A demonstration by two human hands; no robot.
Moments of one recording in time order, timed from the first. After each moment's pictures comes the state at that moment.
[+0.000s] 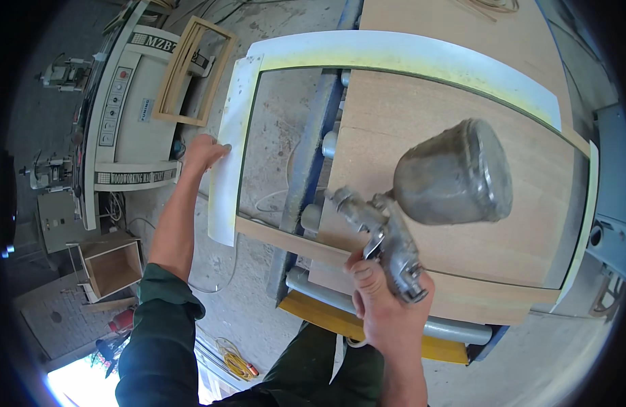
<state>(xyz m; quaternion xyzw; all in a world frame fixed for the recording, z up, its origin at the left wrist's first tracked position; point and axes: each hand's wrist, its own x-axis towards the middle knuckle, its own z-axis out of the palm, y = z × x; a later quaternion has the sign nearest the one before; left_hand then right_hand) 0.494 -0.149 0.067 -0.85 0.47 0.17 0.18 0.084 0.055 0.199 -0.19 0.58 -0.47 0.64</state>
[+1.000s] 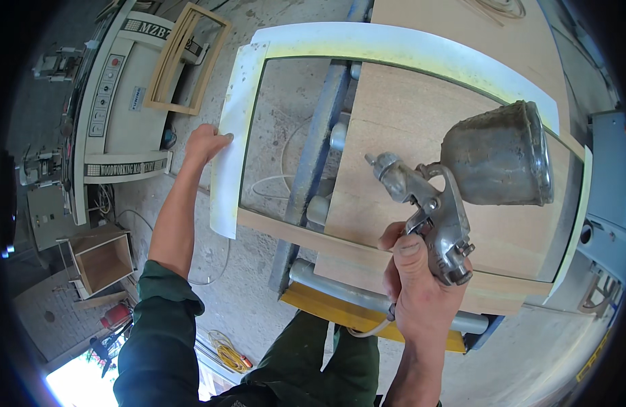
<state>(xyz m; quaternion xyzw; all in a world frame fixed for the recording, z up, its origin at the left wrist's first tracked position) 0.504 -0.142 0.059 -0.83 0.52 0.18 0.13 0.092 0.038 0.210 -0.24 0.64 -0.49 0.54</state>
